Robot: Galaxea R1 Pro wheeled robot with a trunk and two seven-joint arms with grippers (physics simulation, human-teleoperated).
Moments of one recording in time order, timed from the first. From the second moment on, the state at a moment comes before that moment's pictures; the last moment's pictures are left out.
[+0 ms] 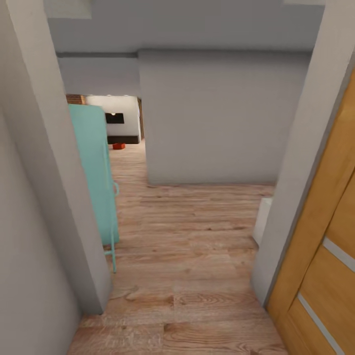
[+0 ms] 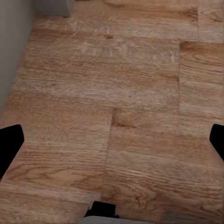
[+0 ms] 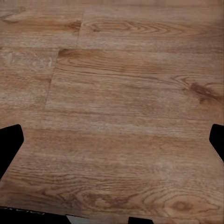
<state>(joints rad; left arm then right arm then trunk) -0.09 -0.04 0.11 0.07 -0.02 -0.81 0.12 0.00 0.02 0.01 0.03 0.10 -0.94 0.01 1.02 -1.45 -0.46</state>
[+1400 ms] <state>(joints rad) -0.09 -0.04 0.11 0.07 -0.02 -0.81 0.11 -0.01 0.02 0.01 -0.05 0.10 -0.75 0.01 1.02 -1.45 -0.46</state>
